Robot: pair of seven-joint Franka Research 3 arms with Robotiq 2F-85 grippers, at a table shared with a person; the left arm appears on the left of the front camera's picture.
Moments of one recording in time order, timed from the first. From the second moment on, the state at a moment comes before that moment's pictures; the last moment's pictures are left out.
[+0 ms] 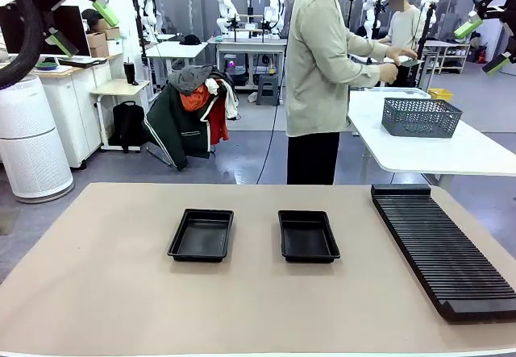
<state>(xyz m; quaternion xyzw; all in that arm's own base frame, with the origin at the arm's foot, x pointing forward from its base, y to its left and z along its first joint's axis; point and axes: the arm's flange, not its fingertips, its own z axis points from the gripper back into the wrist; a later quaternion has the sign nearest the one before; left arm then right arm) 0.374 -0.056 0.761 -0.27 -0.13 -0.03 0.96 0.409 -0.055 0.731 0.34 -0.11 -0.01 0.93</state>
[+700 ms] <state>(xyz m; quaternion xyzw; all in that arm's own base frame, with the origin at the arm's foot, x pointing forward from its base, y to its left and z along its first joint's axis) 0.361 -0.060 0.785 -0.26 -0.12 -0.02 0.96 0.387 -0.067 0.760 0.30 -0.14 -0.02 0.94</state>
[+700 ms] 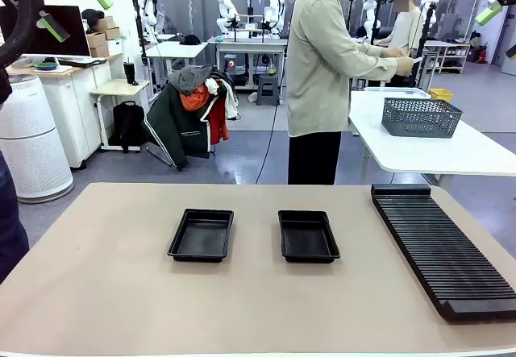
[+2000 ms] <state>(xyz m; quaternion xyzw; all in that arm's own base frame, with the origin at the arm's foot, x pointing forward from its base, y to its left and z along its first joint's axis) 0.355 -0.061 0.796 -0.21 -0.13 0.00 0.97 0.375 -0.061 0.774 0.26 -0.15 -0.03 0.95</state>
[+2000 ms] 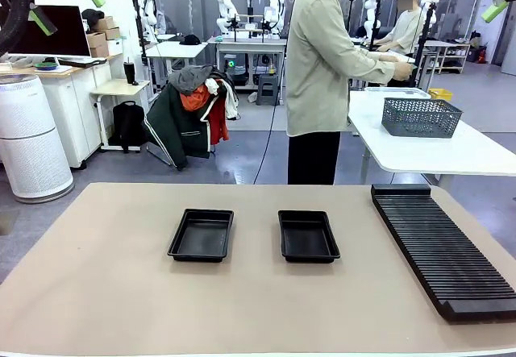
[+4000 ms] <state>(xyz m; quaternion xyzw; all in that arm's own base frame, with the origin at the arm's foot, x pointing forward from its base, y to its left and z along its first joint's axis) 0.357 -0.061 0.797 -0.20 -0.13 0.00 0.97 0.376 -0.060 0.773 0.26 -0.14 -0.03 0.96</state>
